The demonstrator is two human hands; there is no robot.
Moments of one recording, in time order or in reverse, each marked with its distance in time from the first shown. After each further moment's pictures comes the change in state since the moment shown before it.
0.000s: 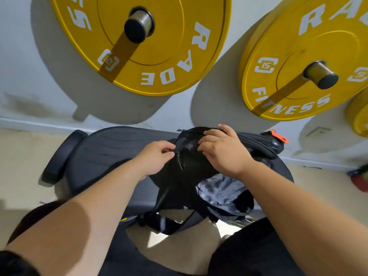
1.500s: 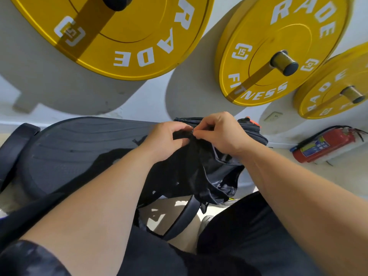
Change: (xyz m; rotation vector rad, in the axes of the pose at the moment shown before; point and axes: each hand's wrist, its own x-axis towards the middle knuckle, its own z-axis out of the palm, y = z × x) left_hand 0.014 0.025 0.026 -0.059 -0.069 0.540; right_hand 0.000 -0.033 -0.050 0.627 -0.003 0.608
